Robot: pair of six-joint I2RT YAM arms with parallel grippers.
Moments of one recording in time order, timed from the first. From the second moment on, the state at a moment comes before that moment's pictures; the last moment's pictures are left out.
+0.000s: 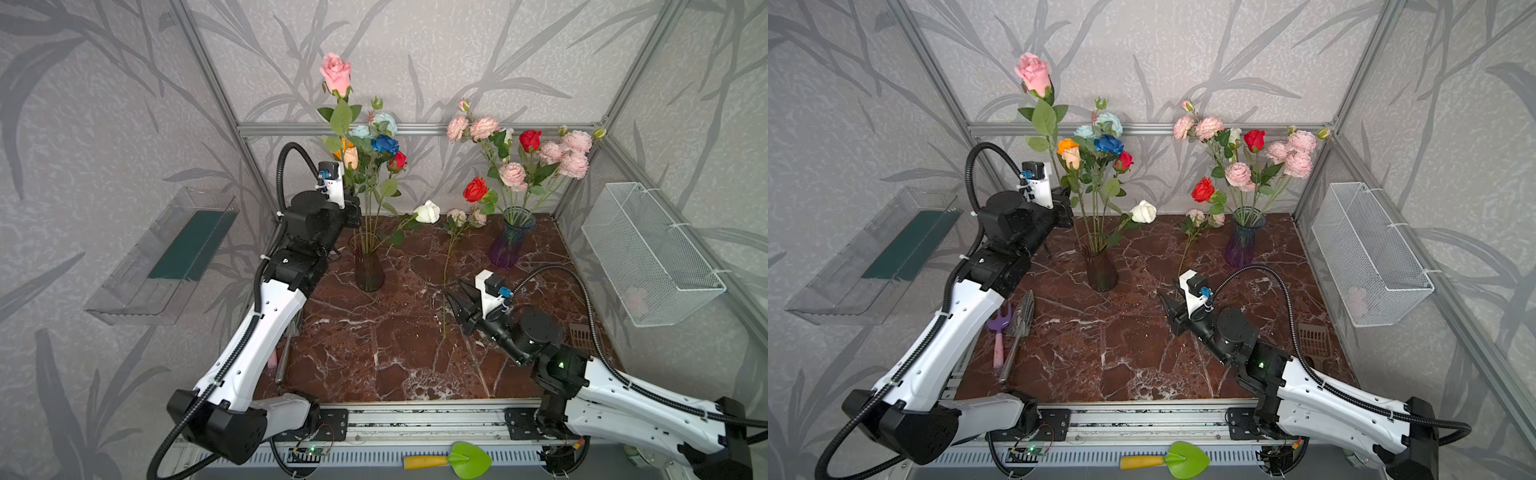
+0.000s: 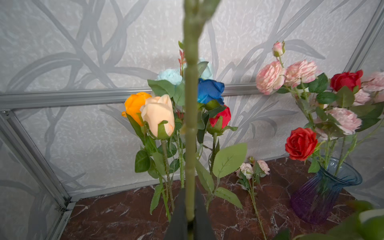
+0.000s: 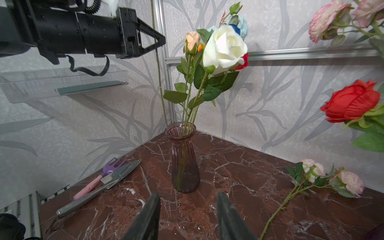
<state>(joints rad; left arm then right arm) -0.31 1.28 1.41 -0.19 -0.09 -0.05 1.02 0.79 0.62 0.23 0.34 0.09</state>
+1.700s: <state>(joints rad) -0.29 0.88 0.90 -0.02 -0.13 -0.29 0.77 0.98 0.70 -0.07 0.34 0.27</state>
